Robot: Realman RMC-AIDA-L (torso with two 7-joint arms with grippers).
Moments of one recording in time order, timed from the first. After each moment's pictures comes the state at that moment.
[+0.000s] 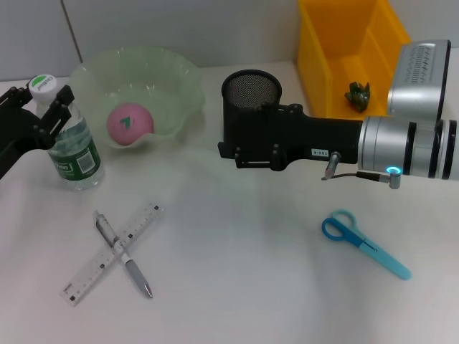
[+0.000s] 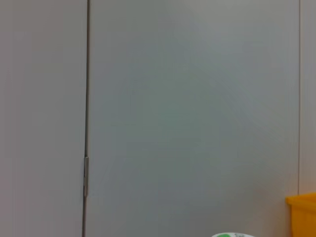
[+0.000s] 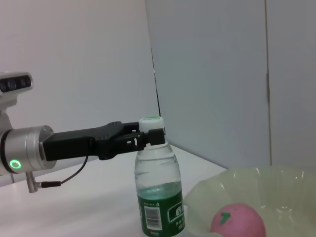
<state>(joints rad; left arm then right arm) -0.47 -2.07 0.74 0.28 1.19 1.23 -0.68 0.58 2.08 -1.13 -0.57 -1.53 -1.21 1.24</state>
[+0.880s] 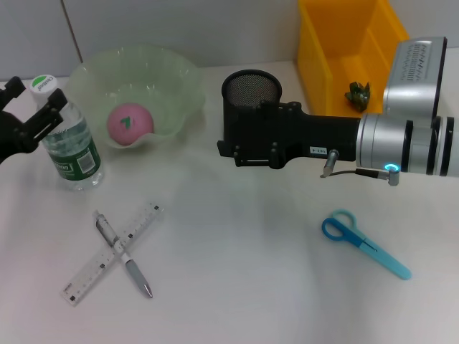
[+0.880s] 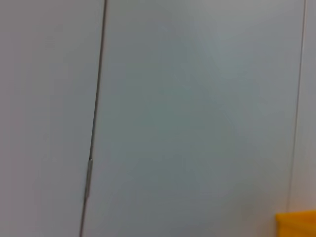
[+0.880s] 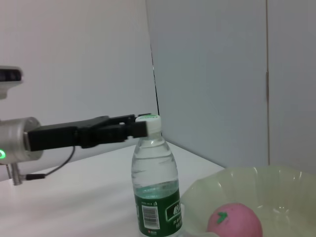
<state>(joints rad) -0.43 -2.06 0.76 0.33 1.20 1.29 -0.81 0.59 2.08 -1.13 -0.57 -1.54 -1.20 1.24</state>
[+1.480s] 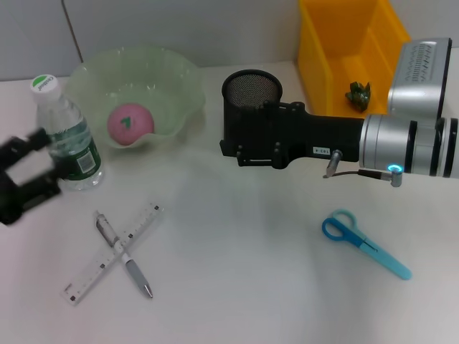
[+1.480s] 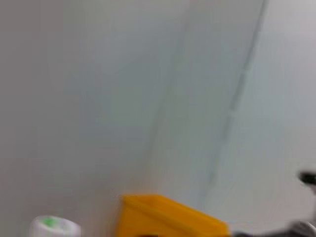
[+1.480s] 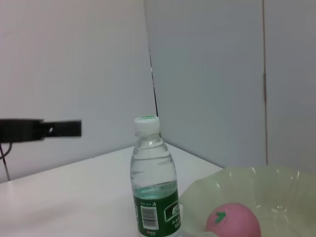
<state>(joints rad) -0.28 -2.00 0.77 0.54 1.45 1.67 -1.23 0.58 2.08 -1.12 -0.57 -1.54 -1.21 1.24</state>
